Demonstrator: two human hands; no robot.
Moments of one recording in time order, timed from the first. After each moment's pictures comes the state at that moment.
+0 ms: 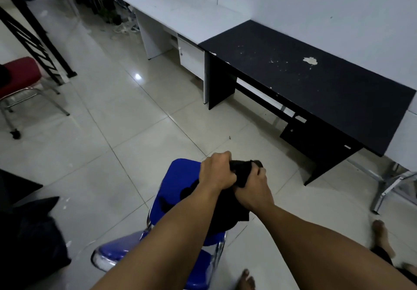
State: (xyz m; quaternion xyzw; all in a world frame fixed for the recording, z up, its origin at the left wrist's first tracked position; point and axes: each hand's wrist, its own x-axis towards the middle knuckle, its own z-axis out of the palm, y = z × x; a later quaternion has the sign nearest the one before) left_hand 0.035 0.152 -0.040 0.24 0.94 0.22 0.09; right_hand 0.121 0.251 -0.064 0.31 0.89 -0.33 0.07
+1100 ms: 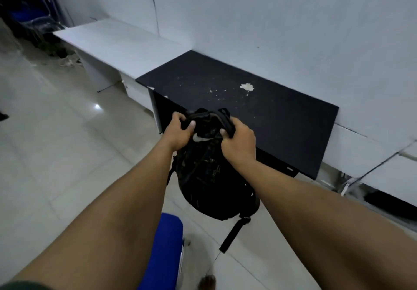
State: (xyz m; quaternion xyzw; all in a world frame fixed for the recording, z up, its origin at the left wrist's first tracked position) left_hand -0.141 0.383 0.030 0.20 0.86 0.44 0.17; right_hand 0.008 0.515 0.059 0.28 0.85 -0.37 -0.26
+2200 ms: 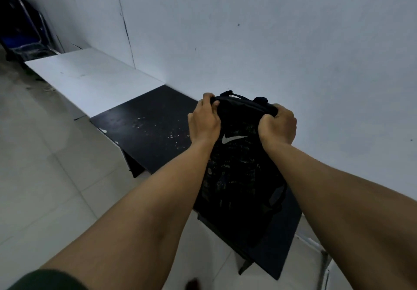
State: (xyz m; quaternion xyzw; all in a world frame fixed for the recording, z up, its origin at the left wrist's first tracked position) left_hand -0.199 0.798 0.124 0.22 0.84 0.47 -0.17; right_hand -0.090 0.919 0.155 0.41 0.76 -0.36 -0.35
